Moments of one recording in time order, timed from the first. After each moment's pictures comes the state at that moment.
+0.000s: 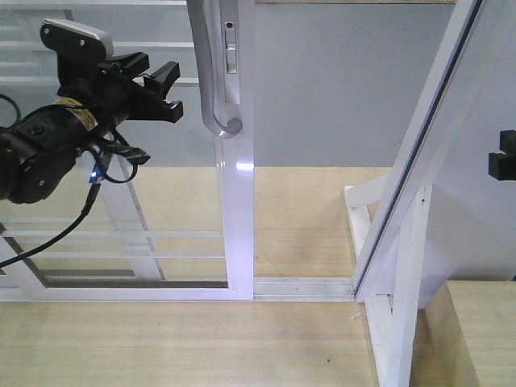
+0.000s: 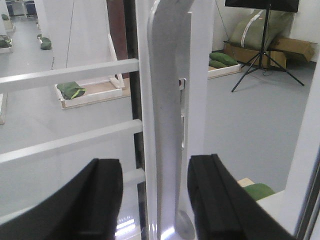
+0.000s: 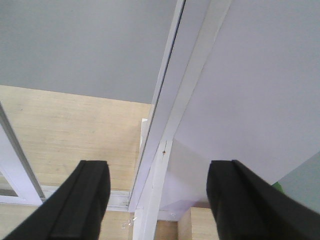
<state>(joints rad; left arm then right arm) -0.30 1.68 -0.93 0.28 -0.61 -0.21 0.11 0.93 -0.75 -0.40 0.50 0.27</state>
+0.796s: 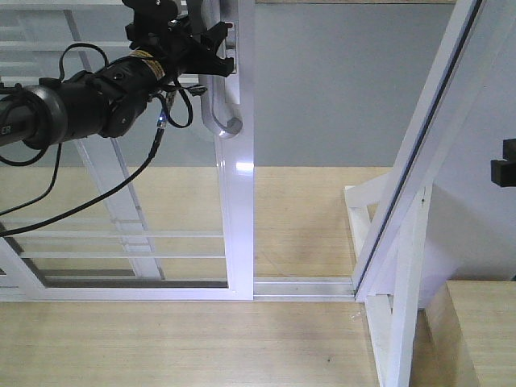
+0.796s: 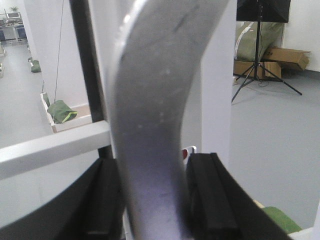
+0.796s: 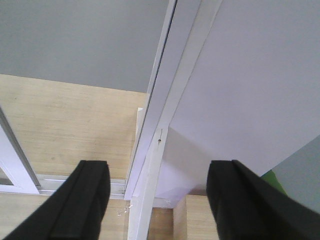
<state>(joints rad) -0.35 2.04 -1.43 0.30 -0.51 -0.21 0.11 0.93 -0.75 -0.41 0.54 0.27</state>
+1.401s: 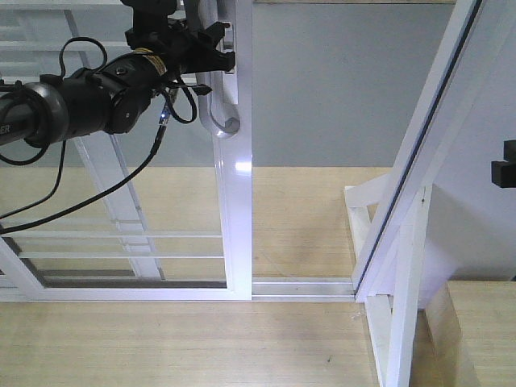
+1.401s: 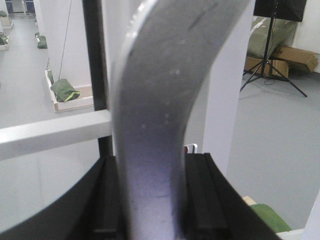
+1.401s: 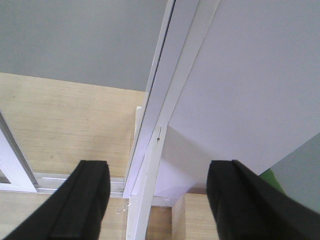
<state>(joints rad) -0.36 2.02 -1.44 0.20 -0.42 -0.21 0.11 0.93 -0.75 -0.41 0.55 0.27</state>
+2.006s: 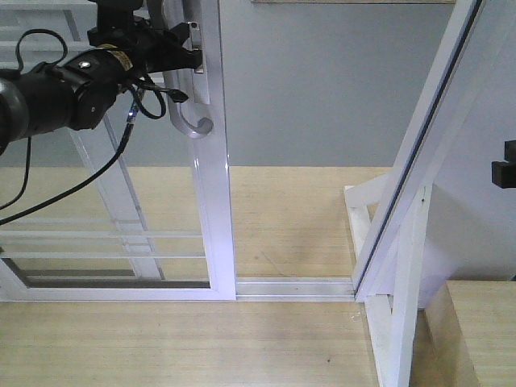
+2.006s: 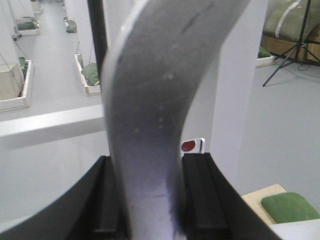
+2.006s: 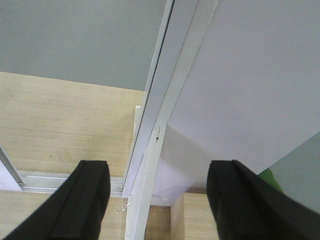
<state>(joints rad) -0.28 1.93 -1.33 0.19 -0.38 -0.17 0.11 0.93 -0.75 -0.42 0.55 0.27</state>
